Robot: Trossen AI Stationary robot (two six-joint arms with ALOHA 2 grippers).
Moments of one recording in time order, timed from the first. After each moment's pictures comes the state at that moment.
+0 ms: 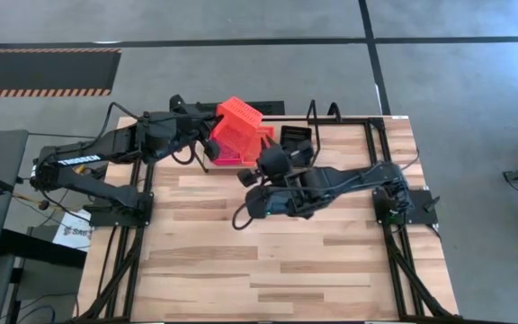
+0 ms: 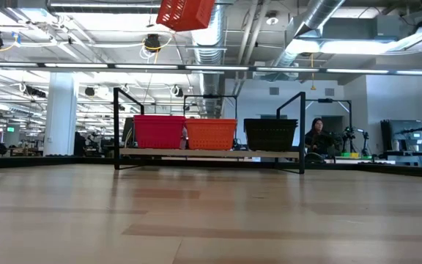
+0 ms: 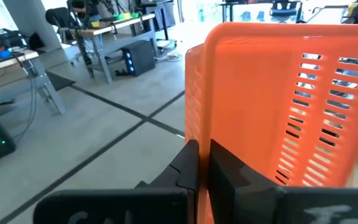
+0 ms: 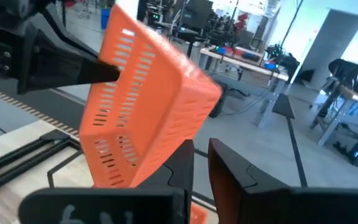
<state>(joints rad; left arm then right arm) 0.12 1.14 1.30 -0.41 -0.58 -0.04 0.26 2.03 2.33 -1.11 1.45 0.62</state>
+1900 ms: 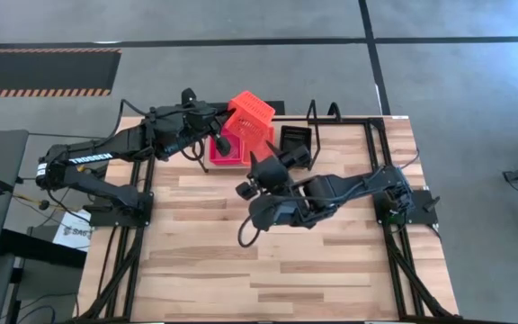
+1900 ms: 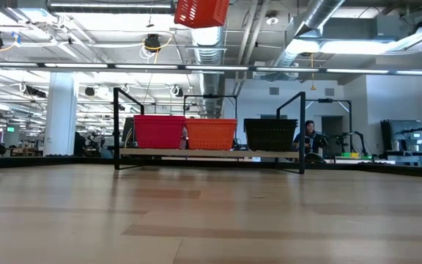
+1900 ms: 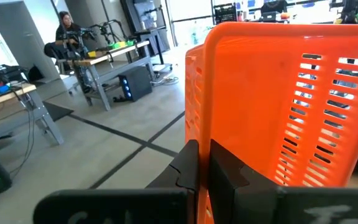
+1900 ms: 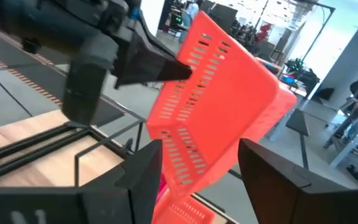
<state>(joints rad) 0.16 1.21 1.30 -0.21 -0.51 0.10 0.32 2.03 2.33 -0.98 1.41 0.41</state>
